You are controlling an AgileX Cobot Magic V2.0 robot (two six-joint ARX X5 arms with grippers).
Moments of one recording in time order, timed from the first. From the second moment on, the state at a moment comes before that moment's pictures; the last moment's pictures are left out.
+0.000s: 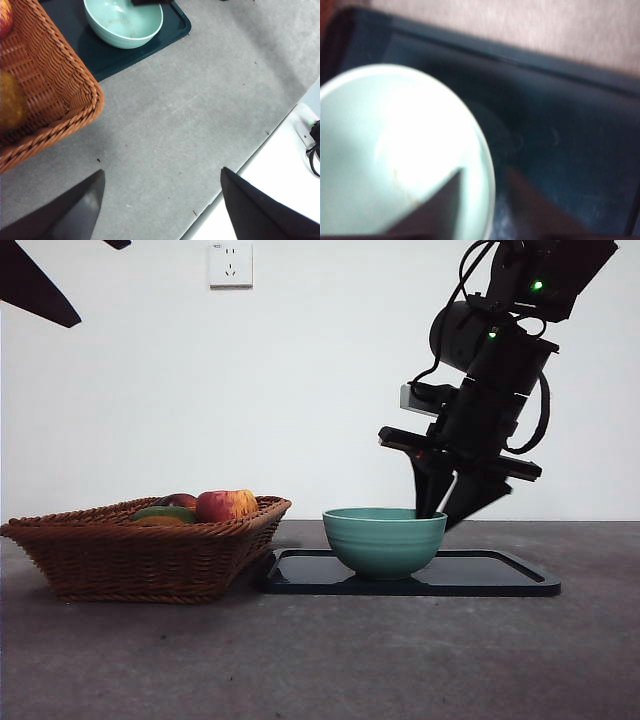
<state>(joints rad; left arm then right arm) -0.44 0.96 1.01 -0.88 0.46 0.00 0.35 1.89 1.35 -0.48 -0.18 0.18</state>
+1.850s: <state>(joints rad) -0.44 0.96 1.01 -0.90 0.46 0.01 0.56 1.22 0.82 -0.48 -0.18 0.18</state>
